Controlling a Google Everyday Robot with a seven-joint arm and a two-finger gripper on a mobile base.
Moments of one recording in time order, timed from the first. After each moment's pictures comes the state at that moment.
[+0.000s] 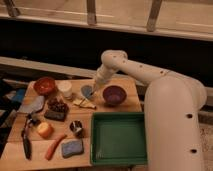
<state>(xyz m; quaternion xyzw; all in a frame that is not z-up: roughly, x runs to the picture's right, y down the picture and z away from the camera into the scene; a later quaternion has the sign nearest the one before) -0.028 -0.030 0.858 -0.35 0.05 0.72 0.59</state>
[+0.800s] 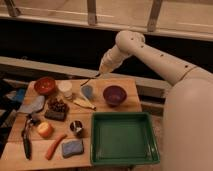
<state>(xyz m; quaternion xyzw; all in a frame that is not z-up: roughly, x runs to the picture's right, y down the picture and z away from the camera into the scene) 0.007 -0.107 0.796 -0.31 -0.01 0.76 0.56</state>
